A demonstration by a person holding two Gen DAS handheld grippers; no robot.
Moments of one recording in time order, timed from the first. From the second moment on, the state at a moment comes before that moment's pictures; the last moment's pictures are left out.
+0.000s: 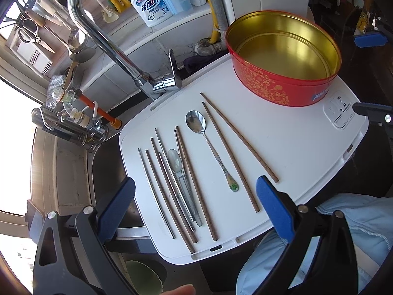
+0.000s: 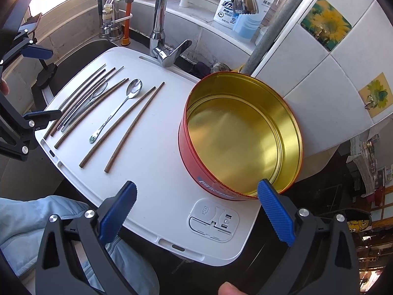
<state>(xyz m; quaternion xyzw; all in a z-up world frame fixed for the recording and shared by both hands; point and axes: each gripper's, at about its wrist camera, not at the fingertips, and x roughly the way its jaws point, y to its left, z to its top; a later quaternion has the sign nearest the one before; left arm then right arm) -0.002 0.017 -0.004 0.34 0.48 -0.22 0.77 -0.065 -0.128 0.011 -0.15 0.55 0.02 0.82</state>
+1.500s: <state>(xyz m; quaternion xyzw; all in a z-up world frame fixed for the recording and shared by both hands) 0.000 0.003 -0.007 0.33 0.49 -0.22 0.77 -0.065 -0.142 0.007 -0.14 0.55 0.03 0.82</state>
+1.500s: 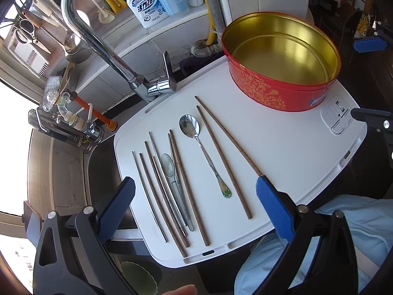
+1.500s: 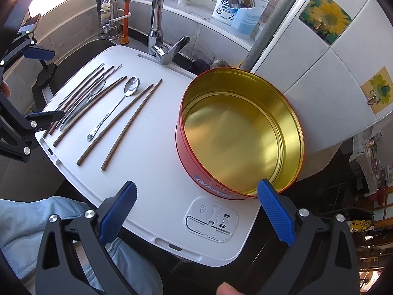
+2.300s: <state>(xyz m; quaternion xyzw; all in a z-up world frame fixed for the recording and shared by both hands) 0.009 -0.011 -0.007 0.28 0.50 -0.22 0.79 -0.041 -0.168 0.009 -0.11 0.53 0.07 0.84</state>
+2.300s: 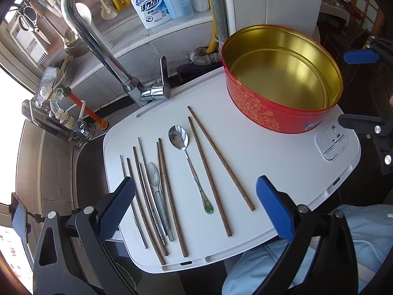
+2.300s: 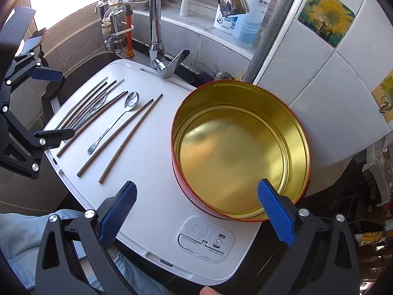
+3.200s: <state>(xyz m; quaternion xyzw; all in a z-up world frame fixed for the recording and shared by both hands) 0.107 0.188 -0.108 0.15 0.52 -0.29 0.79 0.002 -0.012 -0.087 0.03 0.53 -0.04 0.85</state>
